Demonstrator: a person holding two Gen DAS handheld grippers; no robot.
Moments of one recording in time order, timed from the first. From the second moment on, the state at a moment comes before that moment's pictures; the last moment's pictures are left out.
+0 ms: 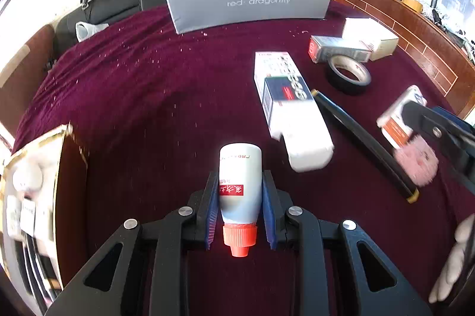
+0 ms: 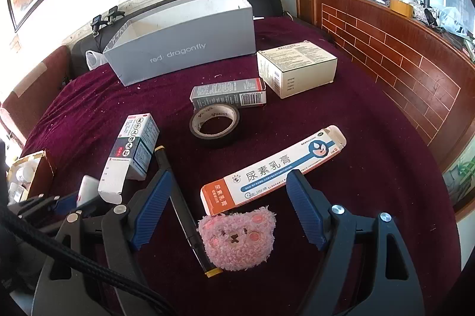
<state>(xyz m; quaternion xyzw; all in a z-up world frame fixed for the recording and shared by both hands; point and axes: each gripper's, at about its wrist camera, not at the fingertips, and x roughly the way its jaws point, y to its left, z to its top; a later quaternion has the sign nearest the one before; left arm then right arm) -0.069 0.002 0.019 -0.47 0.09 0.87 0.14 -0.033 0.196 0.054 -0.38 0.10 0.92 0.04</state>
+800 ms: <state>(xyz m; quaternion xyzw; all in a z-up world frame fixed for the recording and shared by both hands) 0.021 -0.023 0.028 -0.48 0.02 0.86 0.18 -0.032 0.192 0.052 -0.37 0.09 0.92 0.04</state>
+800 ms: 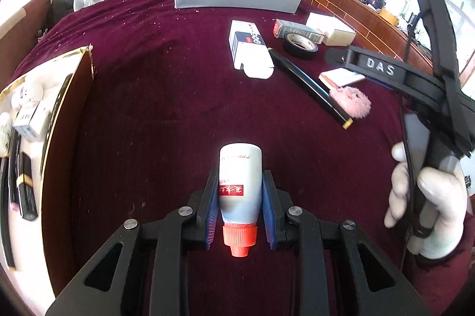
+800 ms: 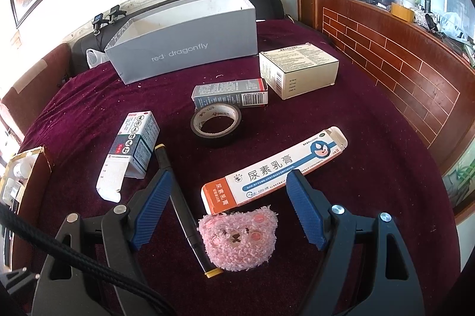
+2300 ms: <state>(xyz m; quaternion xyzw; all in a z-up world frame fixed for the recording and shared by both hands) 0.077 -0.114 0.049 -0.43 -0.11 0.86 0.24 -0.057 0.104 0.082 -0.45 0.11 0.89 -0.04</state>
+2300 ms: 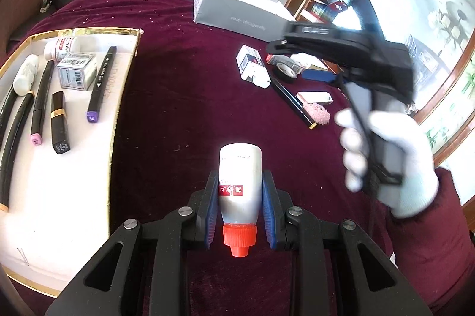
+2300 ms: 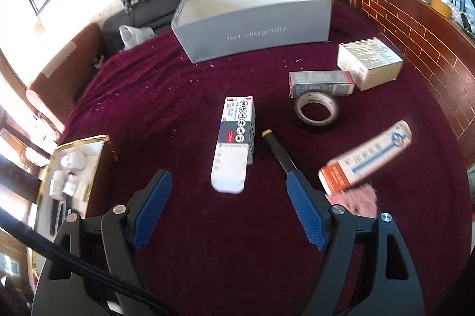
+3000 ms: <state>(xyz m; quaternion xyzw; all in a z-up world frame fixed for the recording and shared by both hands) 0.070 -0.127 0.045 -0.44 -0.13 0.85 0.25 -0.145 0.076 0.028 -0.53 0.04 0.85 0.01</state>
